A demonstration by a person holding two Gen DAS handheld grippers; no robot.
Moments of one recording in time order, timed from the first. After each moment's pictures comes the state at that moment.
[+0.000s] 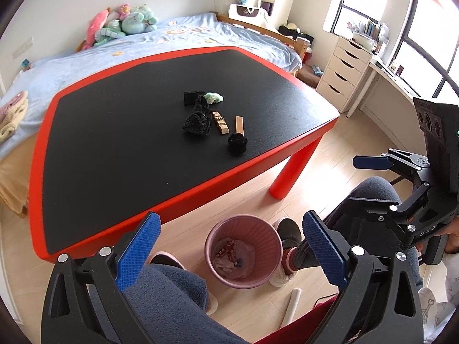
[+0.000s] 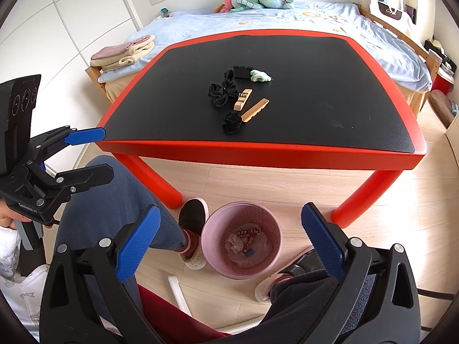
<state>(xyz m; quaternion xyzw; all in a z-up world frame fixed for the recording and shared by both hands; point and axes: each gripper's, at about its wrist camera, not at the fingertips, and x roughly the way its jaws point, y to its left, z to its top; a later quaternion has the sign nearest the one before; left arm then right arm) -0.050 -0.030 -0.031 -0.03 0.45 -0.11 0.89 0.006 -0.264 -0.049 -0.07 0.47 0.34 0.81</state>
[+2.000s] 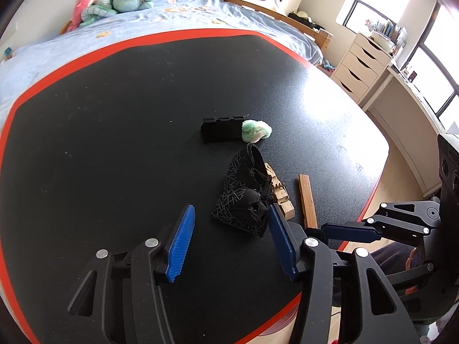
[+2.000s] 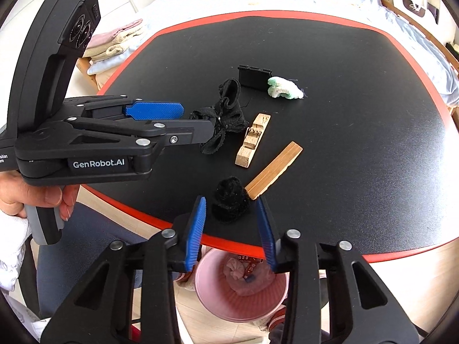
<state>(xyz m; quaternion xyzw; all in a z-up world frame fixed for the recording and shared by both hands) 0.107 0.001 -0.083 -0.06 0.50 -0.12 0.86 0.120 -0.170 -0.099 -0.09 0.51 0.35 0.78</state>
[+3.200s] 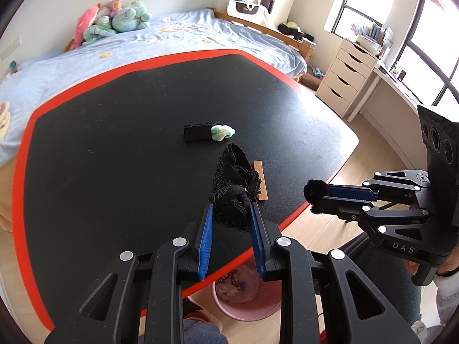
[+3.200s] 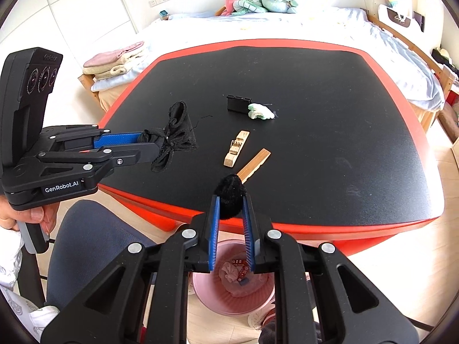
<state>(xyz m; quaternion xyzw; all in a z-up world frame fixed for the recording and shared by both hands) 0.045 -0.020 -0.031 -0.04 0.46 -0.12 0.88 0.083 -0.222 -0.043 -0.08 0.46 0.34 0.81</state>
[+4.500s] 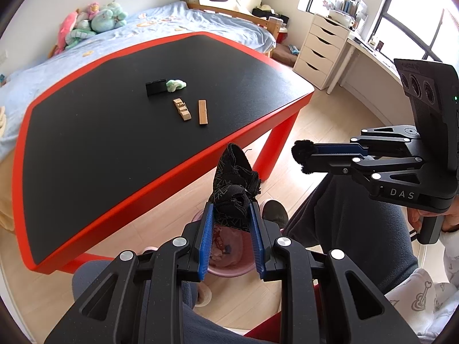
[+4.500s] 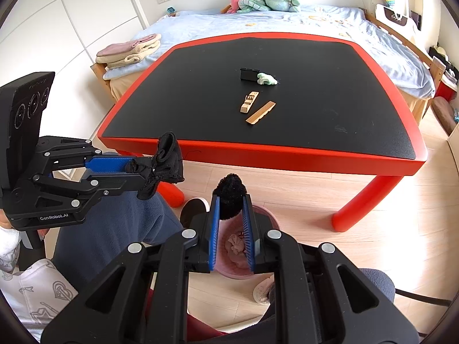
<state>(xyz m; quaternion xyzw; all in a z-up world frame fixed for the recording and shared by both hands) -0.048 -0.060 -0.036 0.00 0.48 -0.16 0.86 -0.002 -0.266 -0.039 -0.08 0.47 0.35 0.81</state>
